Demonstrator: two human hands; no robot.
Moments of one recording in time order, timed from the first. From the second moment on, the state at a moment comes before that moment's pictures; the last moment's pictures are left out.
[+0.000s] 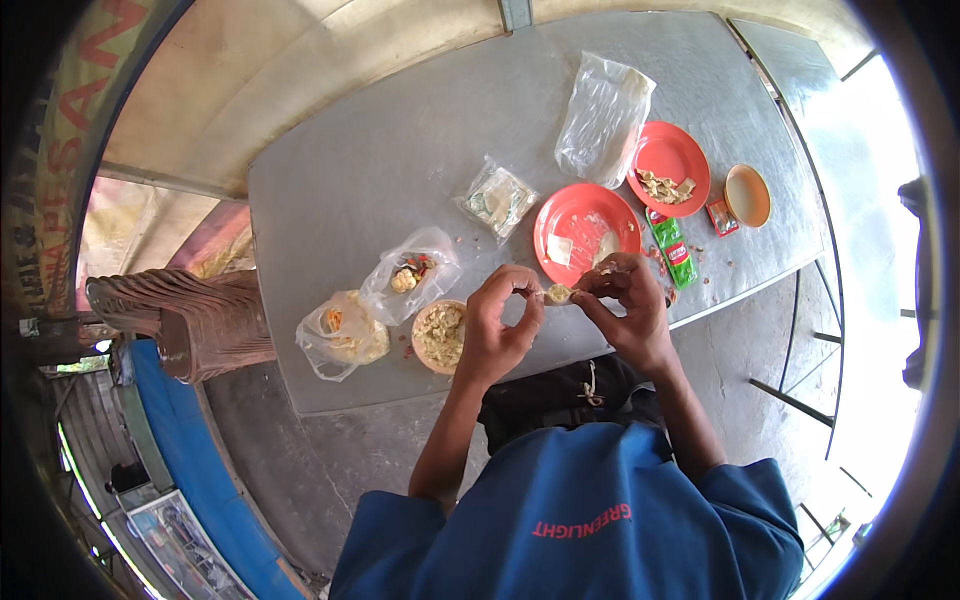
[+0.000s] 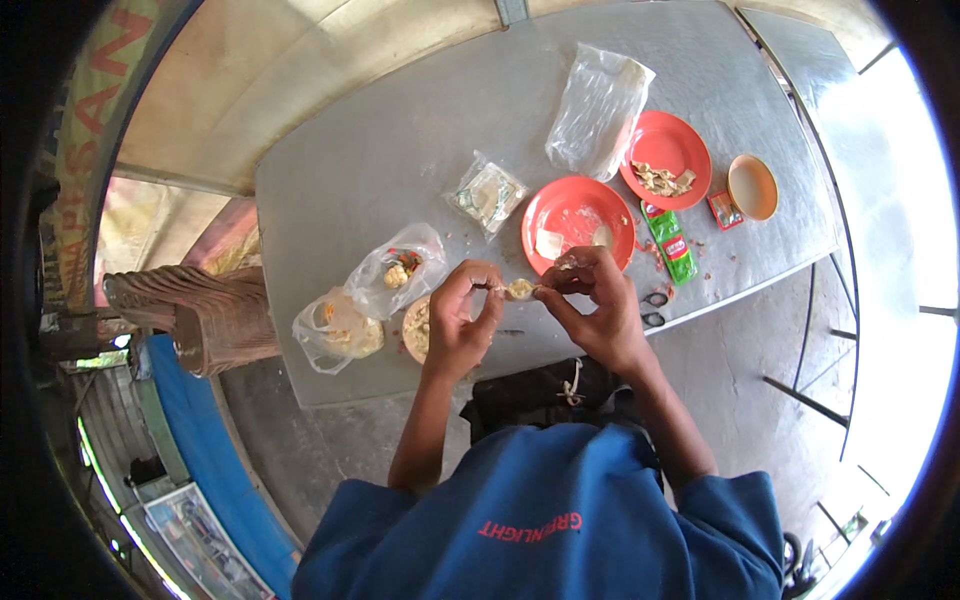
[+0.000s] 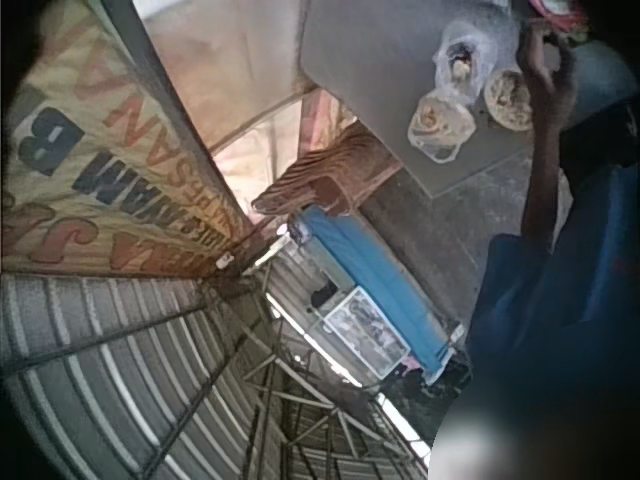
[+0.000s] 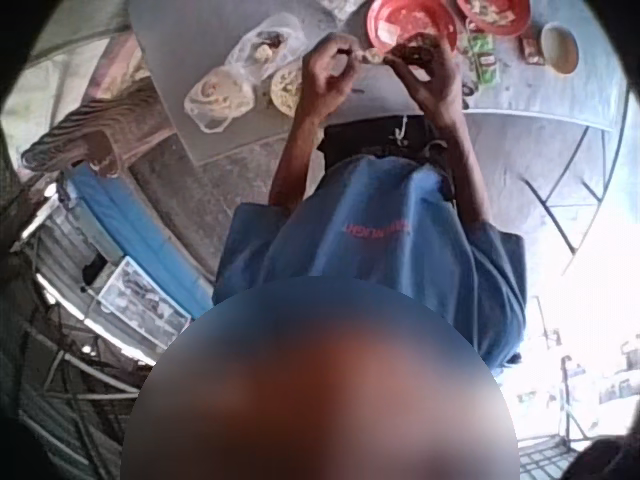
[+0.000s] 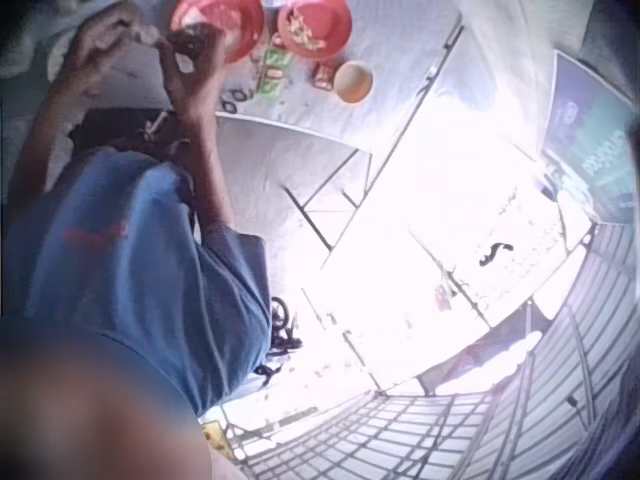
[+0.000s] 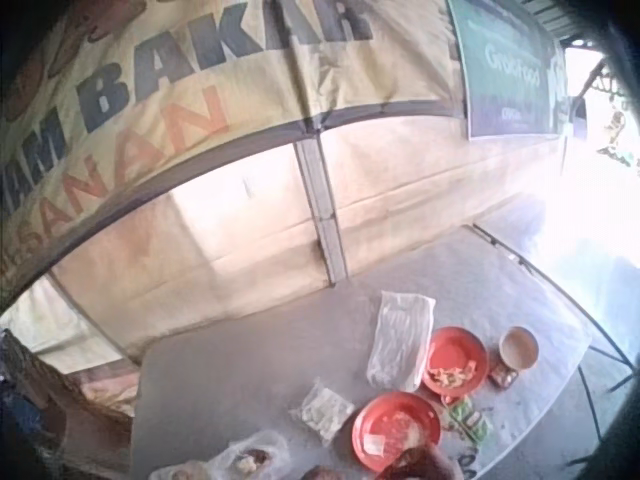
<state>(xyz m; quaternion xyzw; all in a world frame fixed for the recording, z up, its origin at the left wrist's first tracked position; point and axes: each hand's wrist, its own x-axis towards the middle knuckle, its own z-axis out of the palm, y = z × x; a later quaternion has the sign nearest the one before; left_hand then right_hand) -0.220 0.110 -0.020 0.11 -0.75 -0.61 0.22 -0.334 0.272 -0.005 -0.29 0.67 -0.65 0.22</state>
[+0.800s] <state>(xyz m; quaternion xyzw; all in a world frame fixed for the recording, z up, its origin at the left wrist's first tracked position) -0.316 0.179 -0.038 0.18 -0.68 -0.68 0.22 -0.460 0.322 -0.016 -0.25 0.58 -0.69 0.35</state>
